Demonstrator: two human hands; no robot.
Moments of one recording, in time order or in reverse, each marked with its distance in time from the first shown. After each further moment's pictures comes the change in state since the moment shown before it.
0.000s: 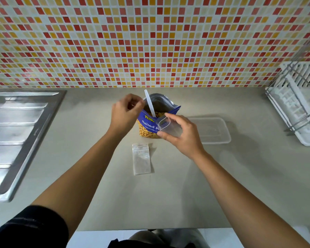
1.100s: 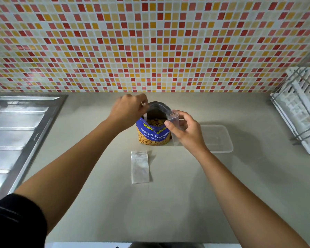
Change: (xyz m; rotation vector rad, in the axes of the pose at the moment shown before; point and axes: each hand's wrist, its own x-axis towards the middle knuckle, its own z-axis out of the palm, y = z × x) left_hand 0.043 0.016 -0.001 0.625 -0.199 0.360; right_hand 0.033 0.016 -0.011 0.229 0.058 0.275
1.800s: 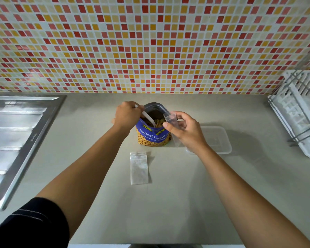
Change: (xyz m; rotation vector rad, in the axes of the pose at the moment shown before) left_hand 0.004 -0.002 0.025 -0.527 0.047 -0.675; right_hand 0.008 -0.006 -0.005 -0.069 -0.099 0.047
